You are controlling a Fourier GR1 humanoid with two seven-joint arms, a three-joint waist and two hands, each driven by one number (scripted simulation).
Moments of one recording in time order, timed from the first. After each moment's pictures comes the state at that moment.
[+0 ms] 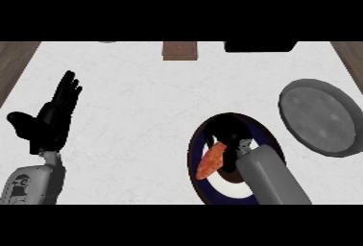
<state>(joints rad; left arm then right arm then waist) -0.22 0.17 0.13 -1.48 -0.01 0.04 0.08 -0.44 -0.04 0.29 -1.15 1.10 0.52 0.00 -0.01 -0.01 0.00</state>
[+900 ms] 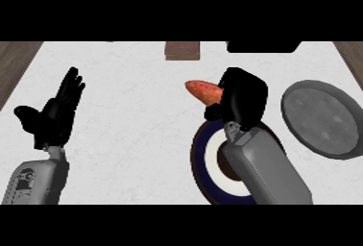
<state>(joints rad) -0.25 0.17 0.13 -1.45 -0.02 0.05 0.08 -0.61 0.00 0.33 -1.44 1.25 0.00 1.03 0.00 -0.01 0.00</state>
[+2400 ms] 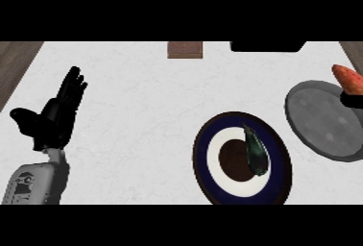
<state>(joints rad) -0.24 0.16 0.11 -1.51 -0.02 0.04 0.11 -0.52 -0.49 -0.35 -0.89 0.94 -0.51 0.36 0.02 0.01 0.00</state>
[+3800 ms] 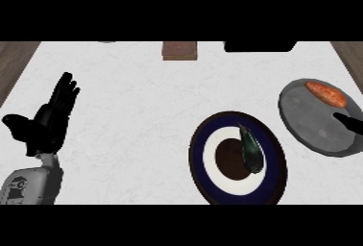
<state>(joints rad) -0.20 0.18 0.14 -1.49 -0.01 0.02 0.08 -0.50 -0.46 -0.77 -0.55 0.31 -0.33 -0.43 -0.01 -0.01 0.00</state>
